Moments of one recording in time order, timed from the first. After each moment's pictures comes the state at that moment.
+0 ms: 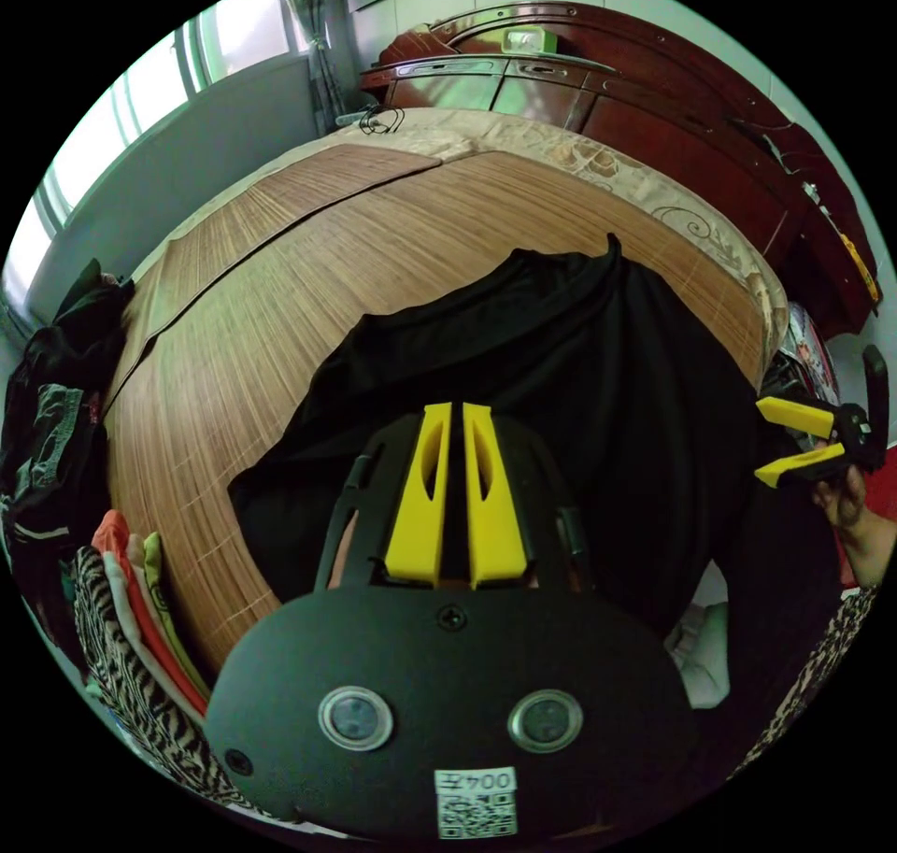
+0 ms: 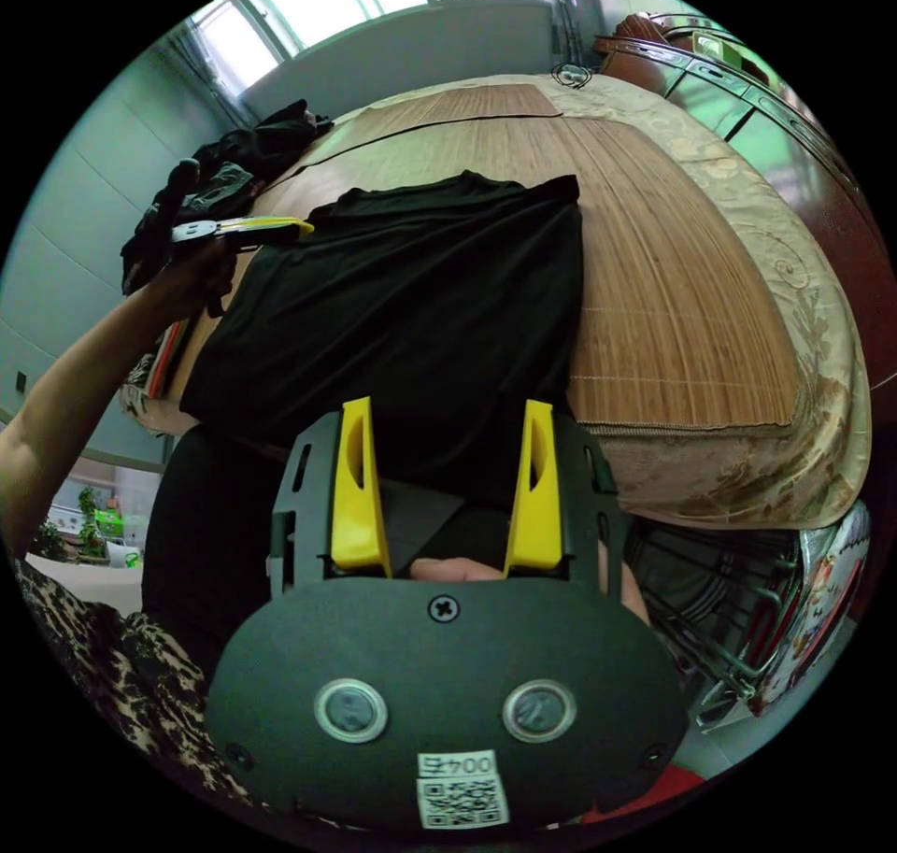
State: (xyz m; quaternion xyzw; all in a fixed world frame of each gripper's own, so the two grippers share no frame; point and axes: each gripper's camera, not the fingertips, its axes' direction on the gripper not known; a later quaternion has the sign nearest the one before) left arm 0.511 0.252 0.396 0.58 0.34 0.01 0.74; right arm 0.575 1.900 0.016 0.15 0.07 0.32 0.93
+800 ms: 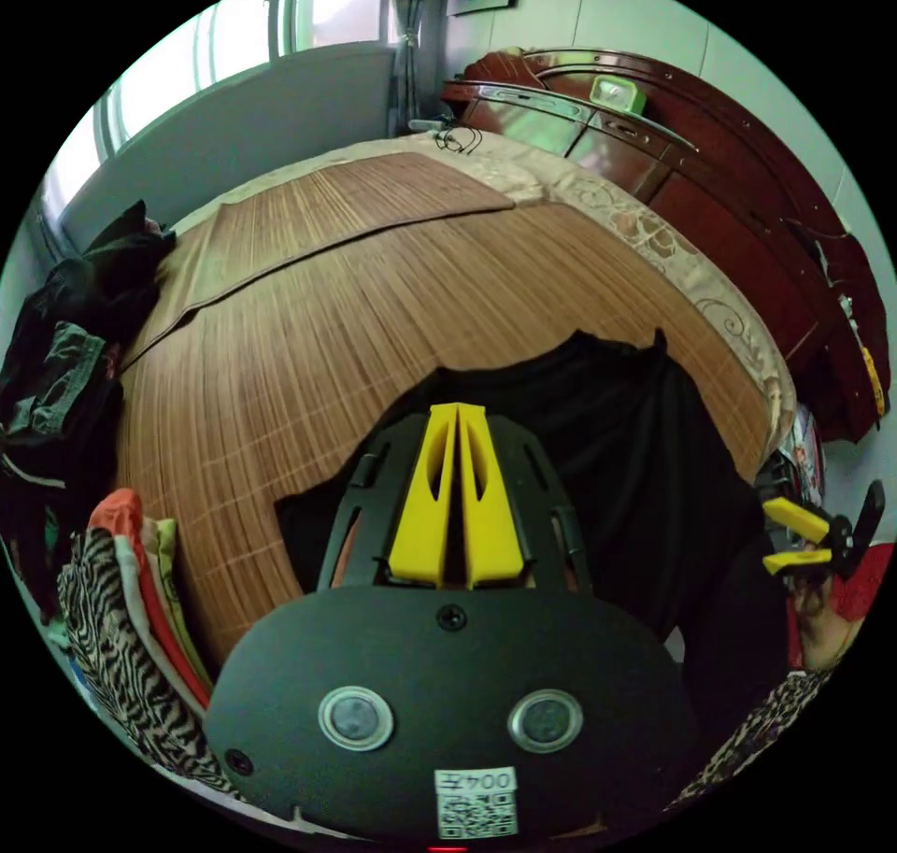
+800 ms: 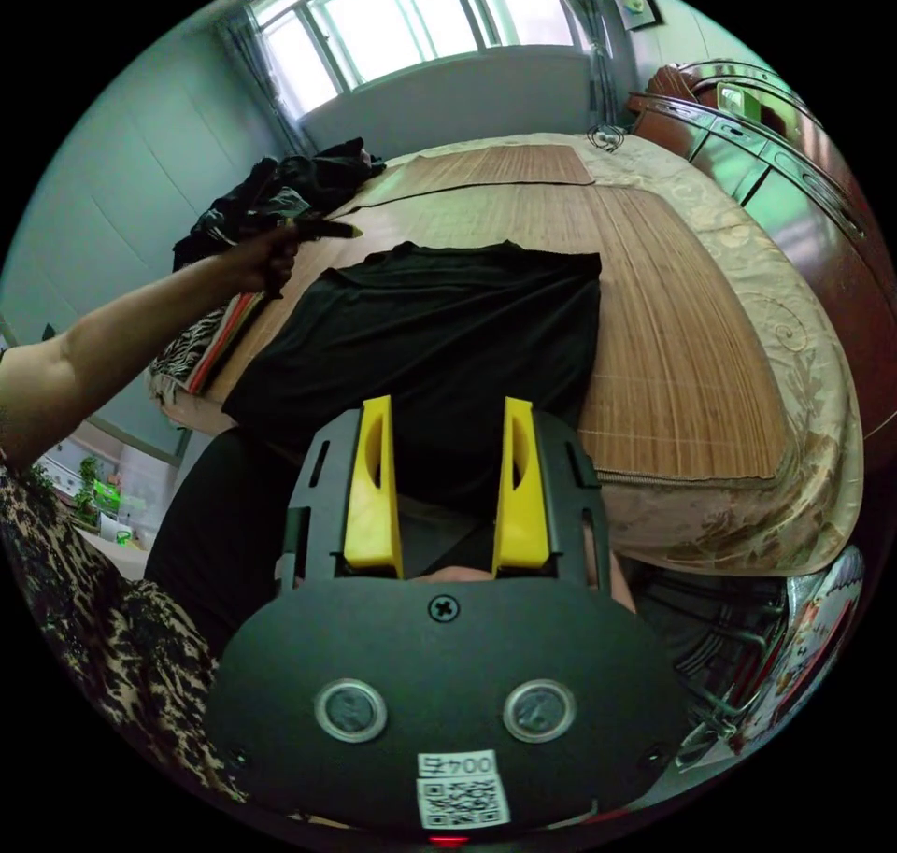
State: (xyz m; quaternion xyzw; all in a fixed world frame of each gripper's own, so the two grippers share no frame) left arm 0.439 0.227 0.382 0.56 0.40 -0.07 0.73; right arm 0.545 1.883 0.000 0.23 0.08 0.25 0.94
